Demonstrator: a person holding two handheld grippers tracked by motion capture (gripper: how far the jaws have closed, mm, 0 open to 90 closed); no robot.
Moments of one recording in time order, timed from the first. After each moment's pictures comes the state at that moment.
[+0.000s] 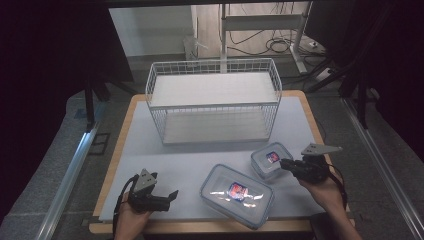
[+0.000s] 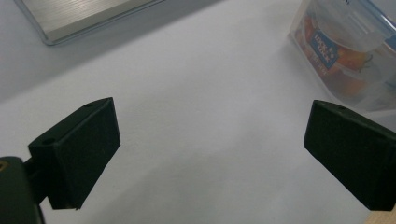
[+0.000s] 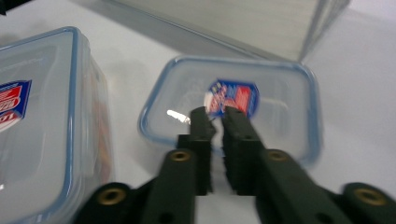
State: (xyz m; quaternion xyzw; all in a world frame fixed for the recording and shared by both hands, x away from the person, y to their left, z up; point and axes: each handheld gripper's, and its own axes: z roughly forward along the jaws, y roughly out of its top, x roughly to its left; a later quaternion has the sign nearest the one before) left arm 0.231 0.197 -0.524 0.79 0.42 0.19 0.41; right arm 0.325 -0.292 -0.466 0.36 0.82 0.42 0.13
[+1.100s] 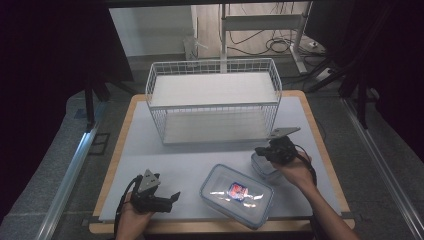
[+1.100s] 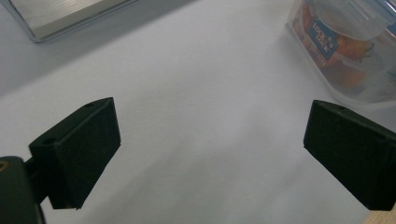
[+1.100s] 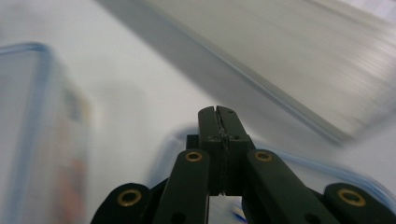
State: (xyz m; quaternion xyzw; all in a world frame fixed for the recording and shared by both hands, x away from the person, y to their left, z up) left arm 0.232 0.191 -0.526 0.80 0.41 0.19 0.39; right arm 0.380 -0.217 -0.470 0.30 0.87 0.38 0.12
